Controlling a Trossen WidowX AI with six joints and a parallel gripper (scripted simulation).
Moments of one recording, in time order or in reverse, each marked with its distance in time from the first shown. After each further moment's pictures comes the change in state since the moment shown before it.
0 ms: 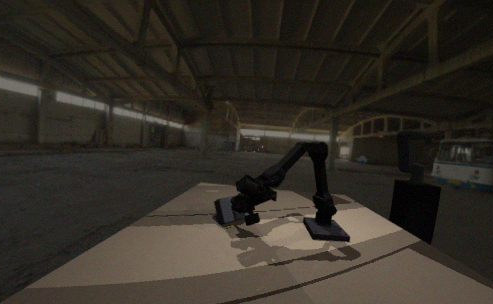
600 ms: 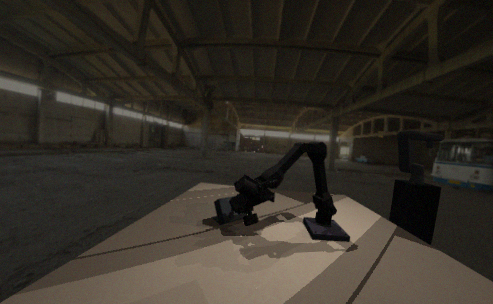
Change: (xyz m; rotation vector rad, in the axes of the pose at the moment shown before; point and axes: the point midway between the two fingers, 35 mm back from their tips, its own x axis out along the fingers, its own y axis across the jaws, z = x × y) arm 0.010 0.000 0.000 -0.001 -0.001 0.000
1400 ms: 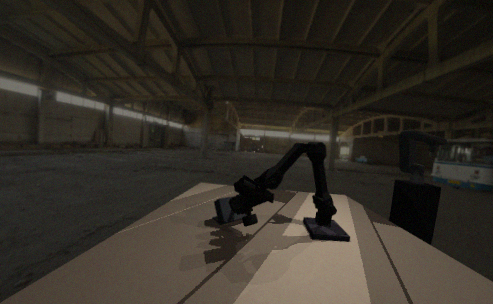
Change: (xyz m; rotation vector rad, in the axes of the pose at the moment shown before) arm 0.006 0.001 -0.001 0.001 0.002 -0.001
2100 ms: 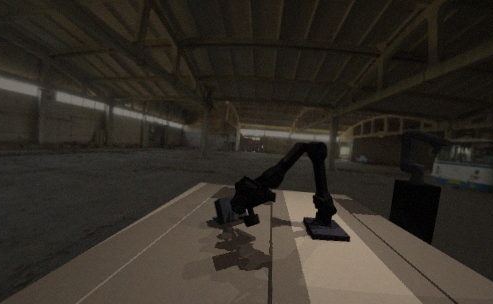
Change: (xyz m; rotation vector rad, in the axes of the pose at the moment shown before) arm -0.010 0.004 0.000 -0.012 0.005 0.011
